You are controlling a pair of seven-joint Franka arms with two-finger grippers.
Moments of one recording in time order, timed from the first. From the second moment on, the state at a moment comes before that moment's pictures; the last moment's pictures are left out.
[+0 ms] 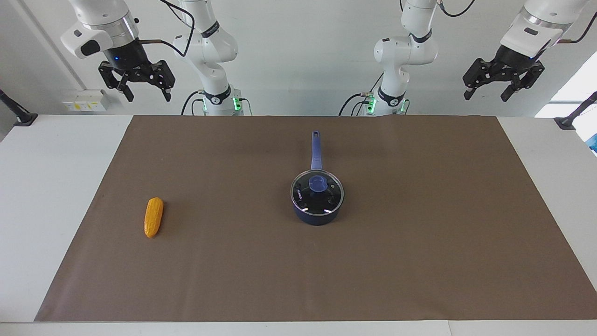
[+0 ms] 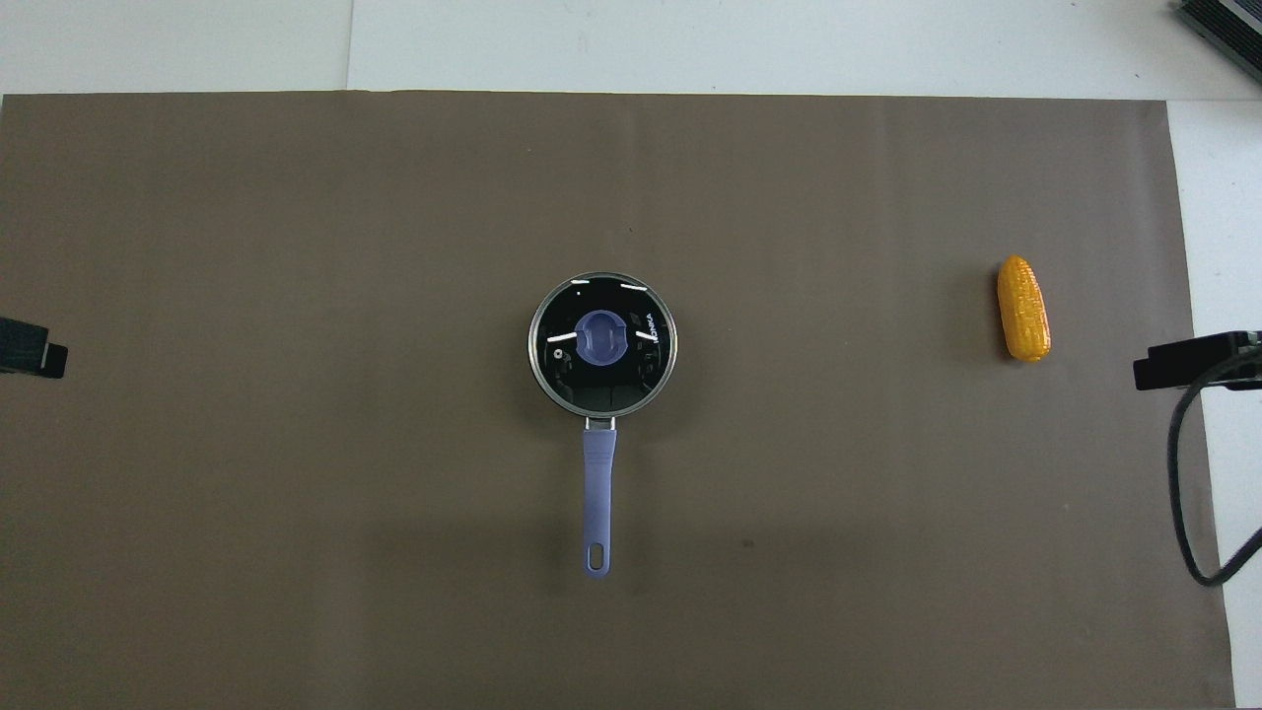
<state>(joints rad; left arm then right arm) -0.06 -0.03 0.02 -1.39 -0.01 1.34 0.06 0.01 -0.10 -0.02 -1.57 0.00 1.48 -0.02</state>
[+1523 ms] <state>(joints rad) -0.11 -0.03 -0.01 -1.39 -0.02 1.43 0.06 -0.14 0.33 -0.03 -1.81 -0.01 2.26 -0.19</state>
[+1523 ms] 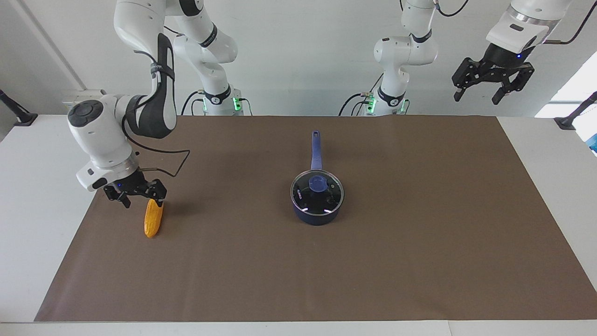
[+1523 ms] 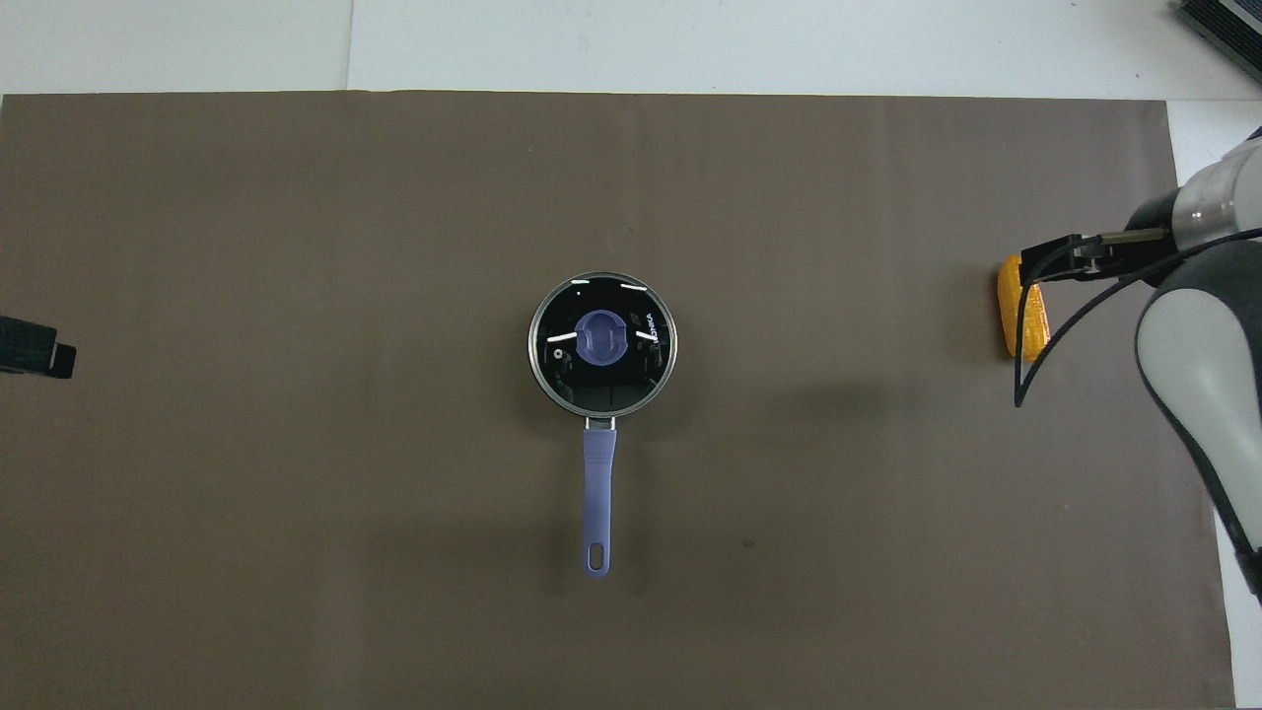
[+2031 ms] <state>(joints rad) -0.25 0.02 -0.01 -1.41 -0.02 1.53 0.00 -0.16 0.43 -0.03 -1.85 -0.01 2.35 -0.19</state>
